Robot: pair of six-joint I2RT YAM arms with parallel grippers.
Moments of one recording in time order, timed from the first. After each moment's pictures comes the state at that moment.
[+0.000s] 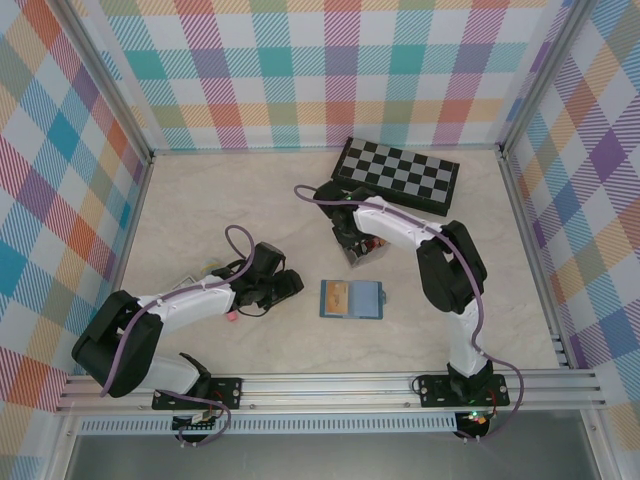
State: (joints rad) left arm -0.62 1.38 0.64 -0.27 0.10 -1.03; right arm 0.70 2.05 1.65 -0.97 0.42 0.27
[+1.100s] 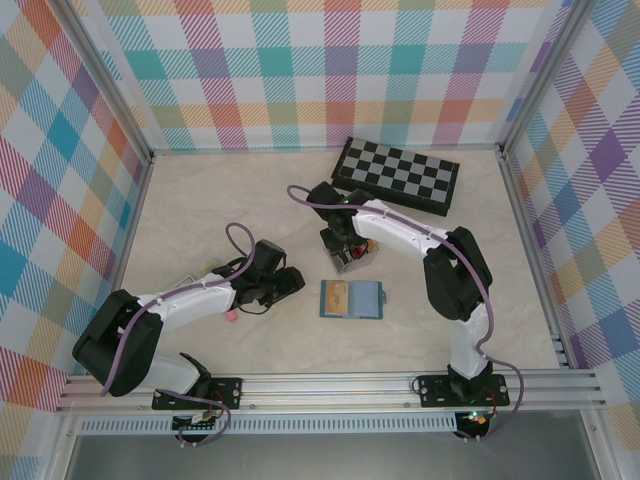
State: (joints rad) left arm -0.62 1.39 0.66 -0.27 0.10 -1.03; right arm 0.76 2.00 1.64 -0.97 0.24 0.30
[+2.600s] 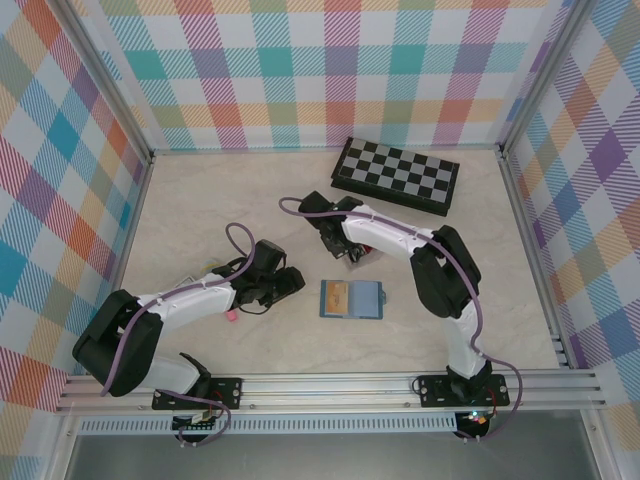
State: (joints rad) left arm -0.62 1.39 0.66 -0.27 0.10 -1.03; right arm 0.78 2.05 1.65 -0.97 0.47 0.27
